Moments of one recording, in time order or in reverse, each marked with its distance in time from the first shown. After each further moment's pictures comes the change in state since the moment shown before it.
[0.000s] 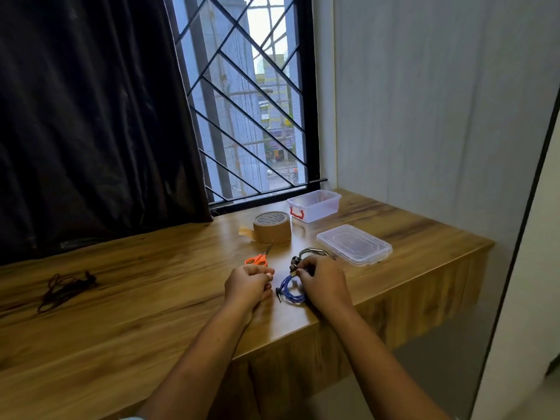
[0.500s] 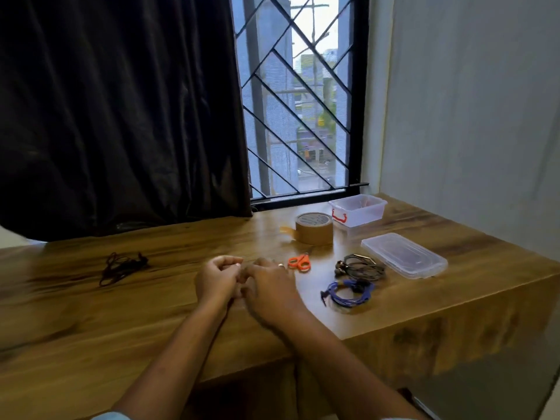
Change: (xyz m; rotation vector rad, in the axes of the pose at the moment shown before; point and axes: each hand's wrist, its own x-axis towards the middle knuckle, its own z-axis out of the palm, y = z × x) left_hand 0.015 -0.009 -0.112 0.041 0.342 0.140; right_hand -0.027 -0.108 0.090 -0.148 -0.261 -0.476
